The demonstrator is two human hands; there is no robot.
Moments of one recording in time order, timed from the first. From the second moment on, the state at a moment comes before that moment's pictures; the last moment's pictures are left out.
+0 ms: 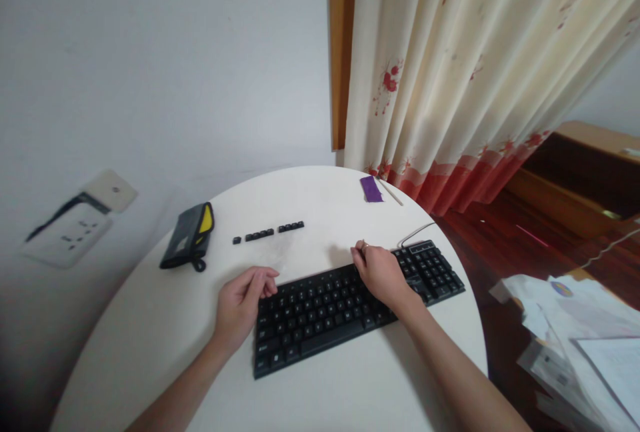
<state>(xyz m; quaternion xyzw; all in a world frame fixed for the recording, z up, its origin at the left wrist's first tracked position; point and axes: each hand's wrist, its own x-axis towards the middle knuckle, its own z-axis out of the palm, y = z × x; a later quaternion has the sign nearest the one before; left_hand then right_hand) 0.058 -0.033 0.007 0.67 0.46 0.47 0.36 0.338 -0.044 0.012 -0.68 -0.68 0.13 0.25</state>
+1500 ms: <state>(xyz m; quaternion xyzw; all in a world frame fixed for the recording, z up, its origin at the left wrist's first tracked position) 0.060 -0.035 0.005 0.67 0.44 0.45 0.39 0.330 -0.049 0.018 -0.53 -0.56 0.39 0.50</state>
